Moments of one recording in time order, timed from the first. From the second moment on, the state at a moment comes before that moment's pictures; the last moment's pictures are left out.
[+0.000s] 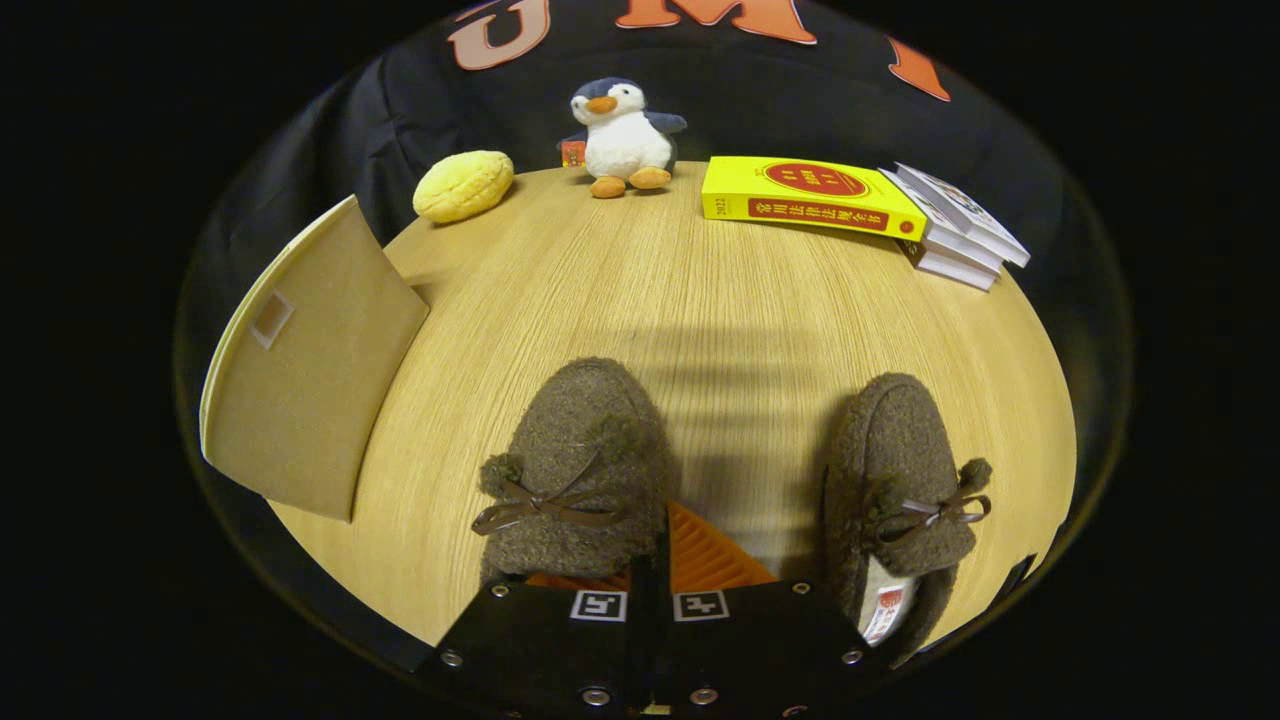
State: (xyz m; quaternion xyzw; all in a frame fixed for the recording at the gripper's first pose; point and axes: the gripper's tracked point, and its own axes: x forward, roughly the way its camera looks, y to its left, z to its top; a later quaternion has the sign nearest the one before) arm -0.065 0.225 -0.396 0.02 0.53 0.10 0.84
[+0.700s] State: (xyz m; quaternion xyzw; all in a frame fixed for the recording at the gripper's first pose) arm -0.037 0.347 -0.216 0.09 0.49 0.16 0.85
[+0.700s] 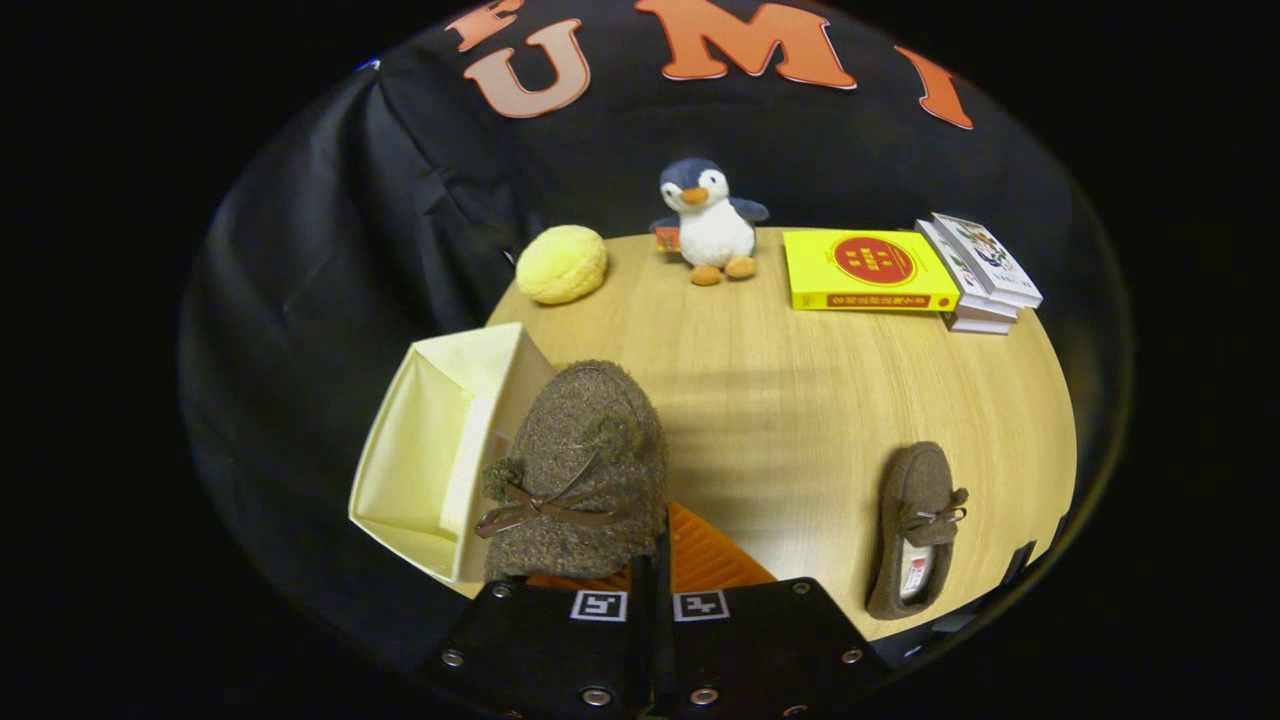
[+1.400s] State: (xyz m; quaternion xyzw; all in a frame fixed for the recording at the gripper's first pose) arm -0.011 0.524 -0.188 0.08 0.51 0.19 0.84
